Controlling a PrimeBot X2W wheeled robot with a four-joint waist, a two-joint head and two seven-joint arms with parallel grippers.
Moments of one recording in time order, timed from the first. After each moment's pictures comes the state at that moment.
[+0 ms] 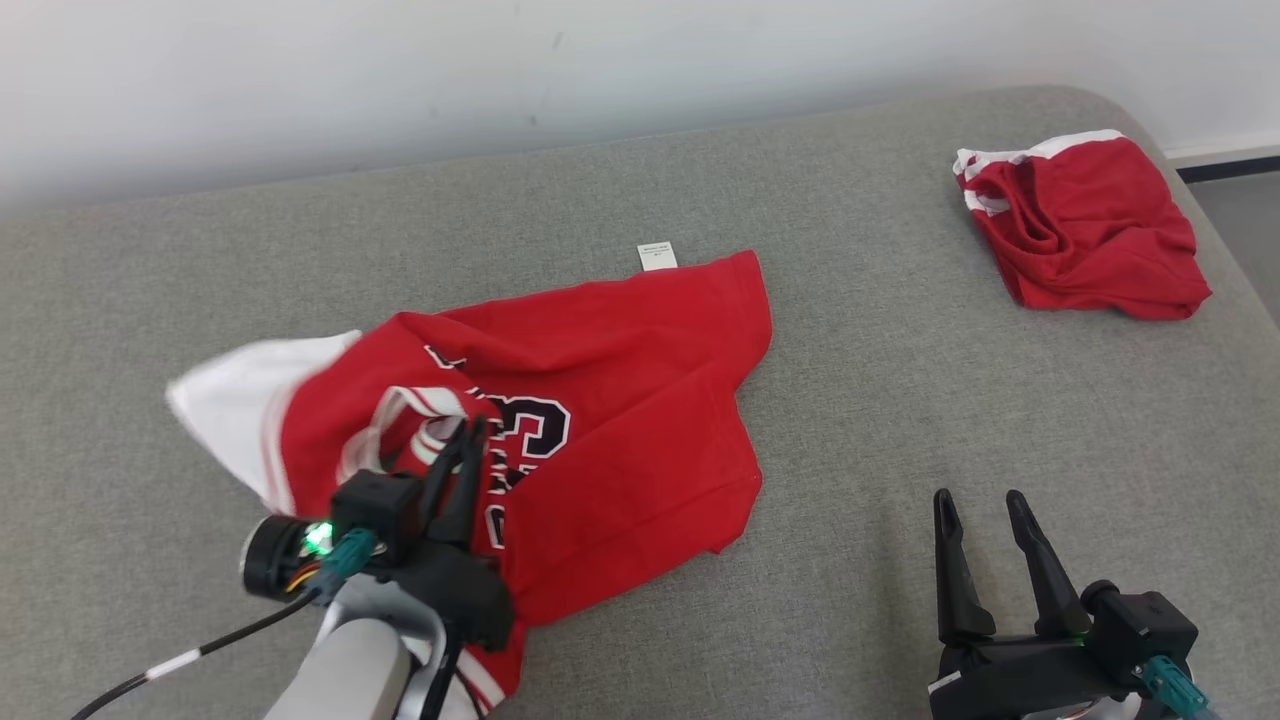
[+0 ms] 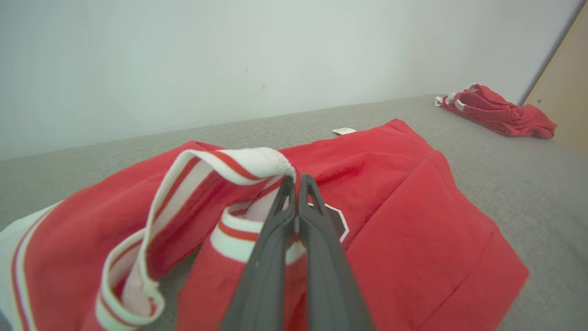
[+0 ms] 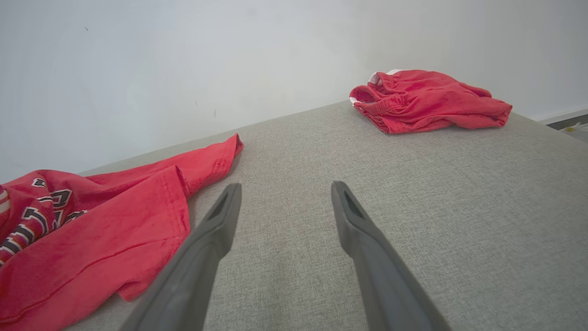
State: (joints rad) left arm -0.46 0.22 -0.49 0.50 -0.44 0.02 -0.25; right arm -0.05 -0.06 -0.04 0.20 0.23 0.13 -0.26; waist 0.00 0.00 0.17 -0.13
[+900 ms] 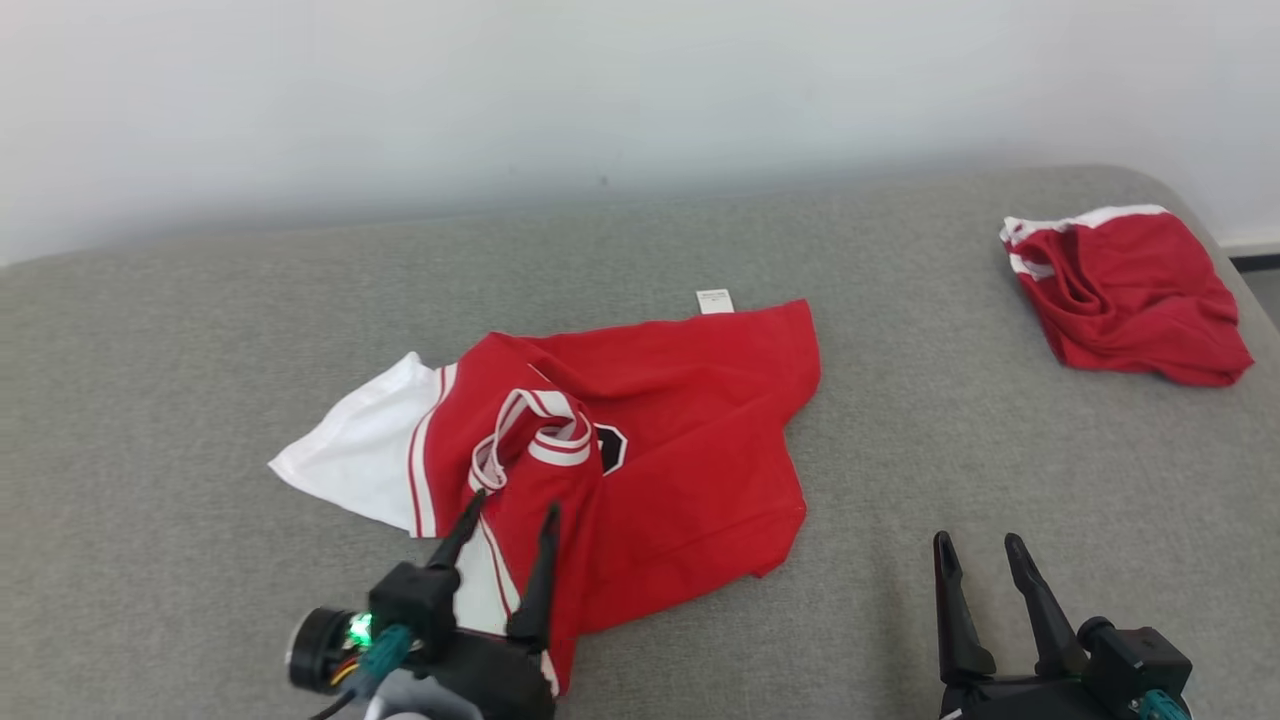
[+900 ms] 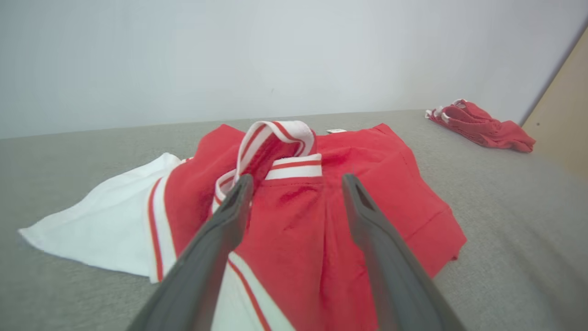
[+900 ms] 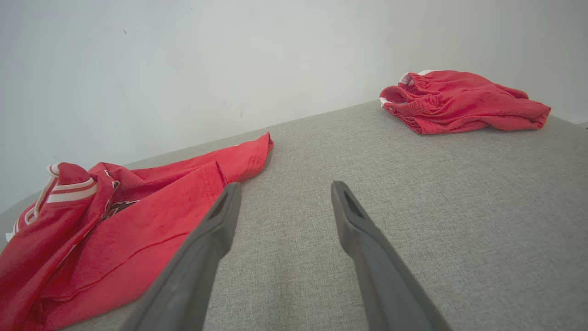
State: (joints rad) left arm -0.32 0.15 -0.51 0.43 -0.42 0.04 -0.26; right arm 0.00 -0.05 -0.05 0.22 0.23 0.13 -0.26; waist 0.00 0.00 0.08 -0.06
